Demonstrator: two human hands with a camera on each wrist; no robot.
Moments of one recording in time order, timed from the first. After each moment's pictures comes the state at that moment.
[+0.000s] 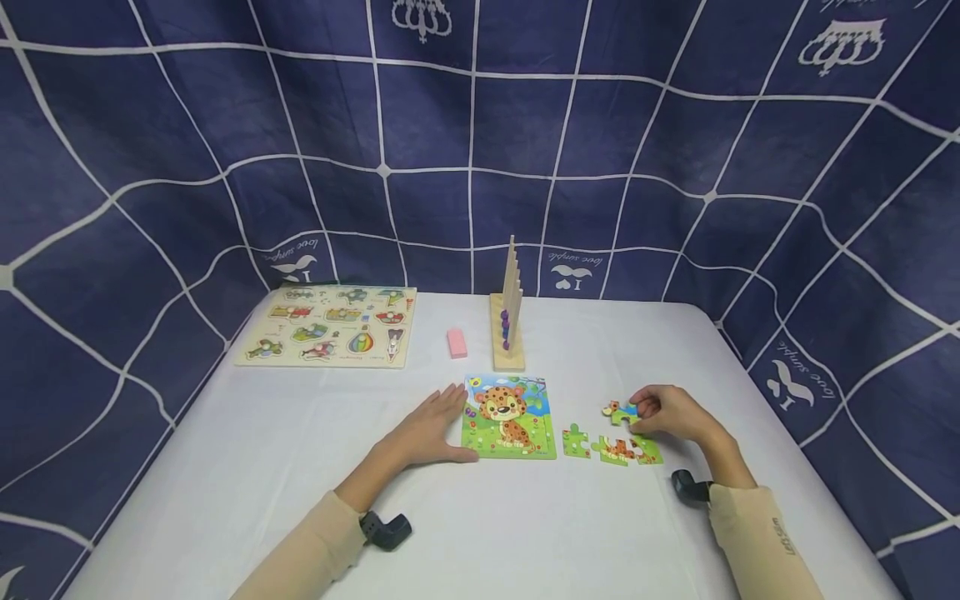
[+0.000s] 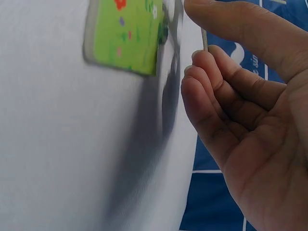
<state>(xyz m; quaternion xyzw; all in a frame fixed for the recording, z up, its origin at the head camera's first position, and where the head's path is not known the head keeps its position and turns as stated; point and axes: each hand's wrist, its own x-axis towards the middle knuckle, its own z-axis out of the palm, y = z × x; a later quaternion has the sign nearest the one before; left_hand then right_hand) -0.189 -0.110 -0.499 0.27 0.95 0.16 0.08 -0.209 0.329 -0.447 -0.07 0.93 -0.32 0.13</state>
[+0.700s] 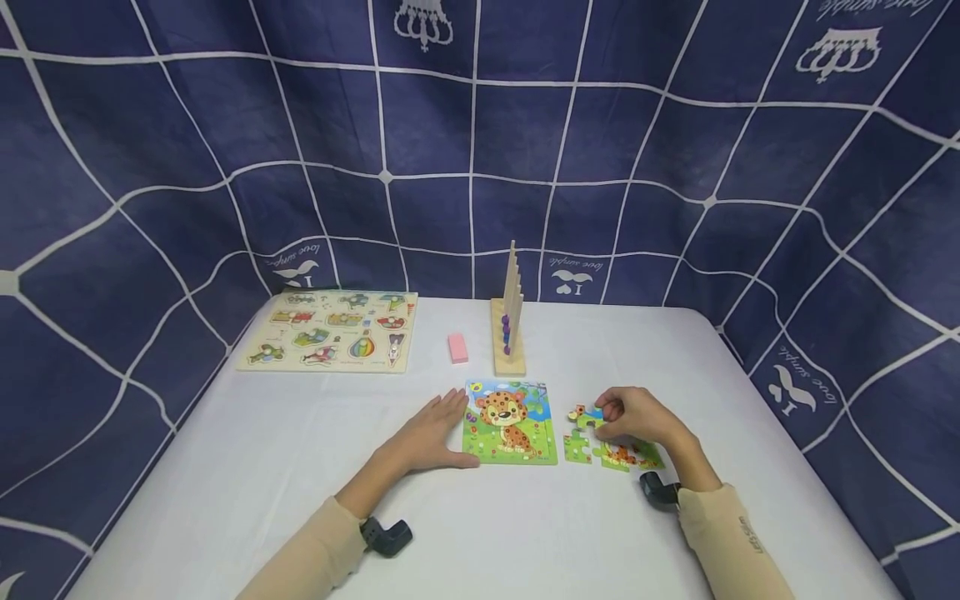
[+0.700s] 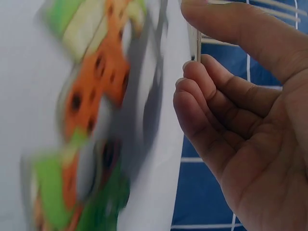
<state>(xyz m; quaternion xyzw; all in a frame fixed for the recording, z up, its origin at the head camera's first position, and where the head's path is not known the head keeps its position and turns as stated) -0.187 -0.108 -0.500 0.26 0.95 0.15 0.07 -0.212 0.273 -0.445 -0.10 0.94 -0.30 0.14</state>
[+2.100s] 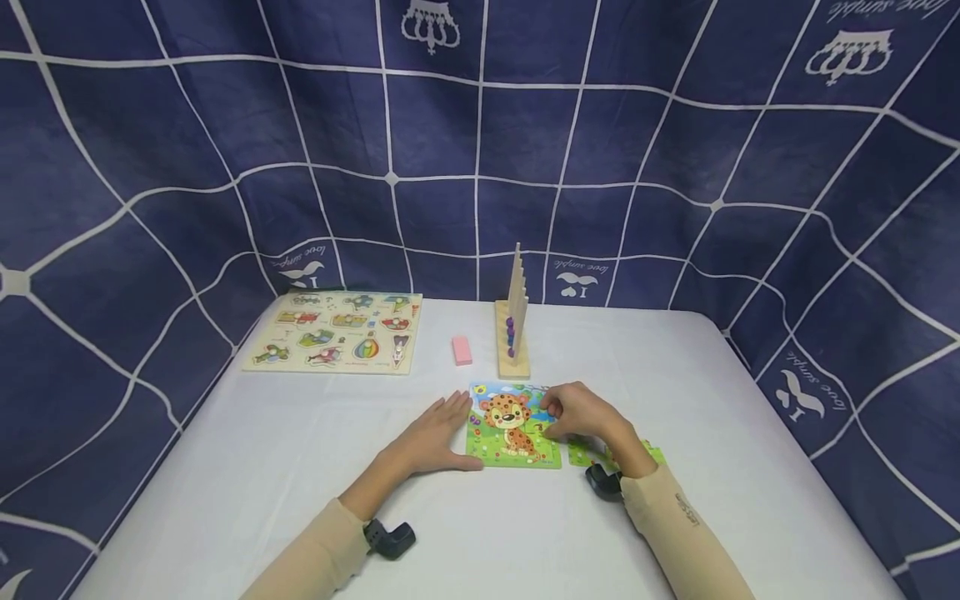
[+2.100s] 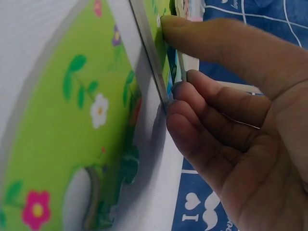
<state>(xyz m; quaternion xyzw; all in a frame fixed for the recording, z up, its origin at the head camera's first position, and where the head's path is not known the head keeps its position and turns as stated) -0.185 -0.110 -0.501 0.27 0.95 0.14 0.07 -0.229 0.182 -0.450 -0.21 0.93 -0.26 0.14</state>
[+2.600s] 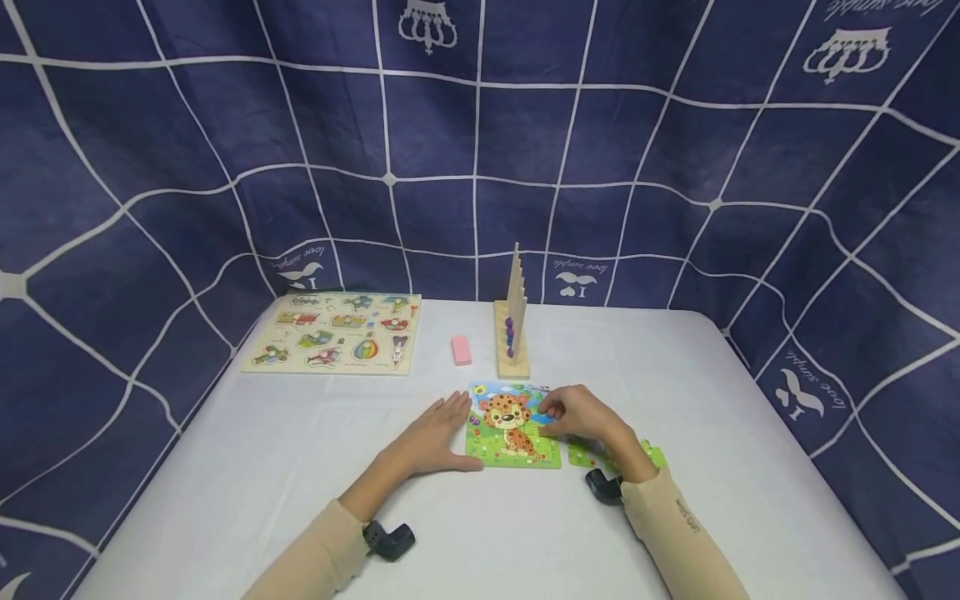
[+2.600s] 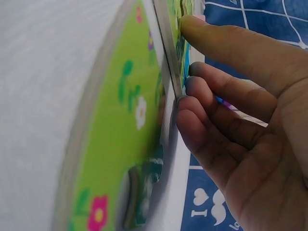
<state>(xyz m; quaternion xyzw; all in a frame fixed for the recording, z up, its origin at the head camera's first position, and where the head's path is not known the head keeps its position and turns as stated) -0.186 -0.109 -0.501 0.27 0.95 0.15 0.07 -0.227 0.186 -0.455 -0.20 0.93 -0.27 0.13</state>
